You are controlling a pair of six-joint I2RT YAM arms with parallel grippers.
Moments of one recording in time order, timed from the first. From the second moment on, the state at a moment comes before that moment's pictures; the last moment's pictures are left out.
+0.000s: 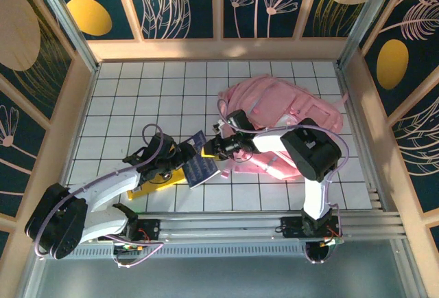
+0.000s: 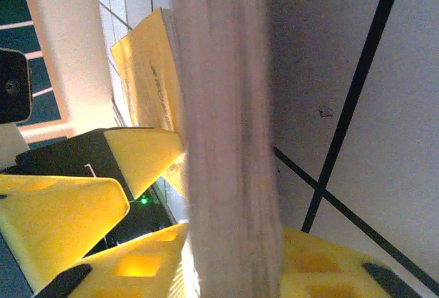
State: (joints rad) left arm -0.57 1.18 0.47 -0.20 0.12 -1.16; right arm 0.70 1.92 0.95 0.16 -0.85 0.85
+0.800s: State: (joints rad) left arm -0.57 0.92 0.61 -0.20 0.11 -1.17; right arm 0.63 1.39 0.91 0.12 -0.49 0.99
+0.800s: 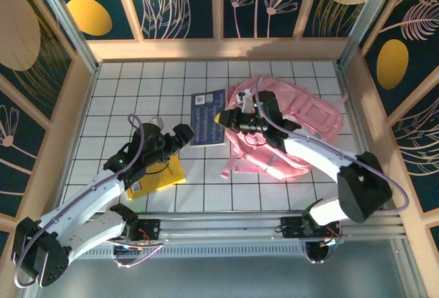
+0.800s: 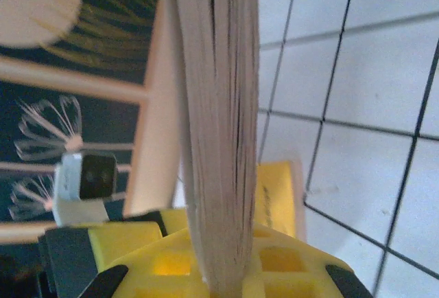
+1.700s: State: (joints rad) left arm -0.63 1.18 0.57 0.67 0.08 -1.44; right arm 0.85 1.33 0.72 0.68 0.13 1.43
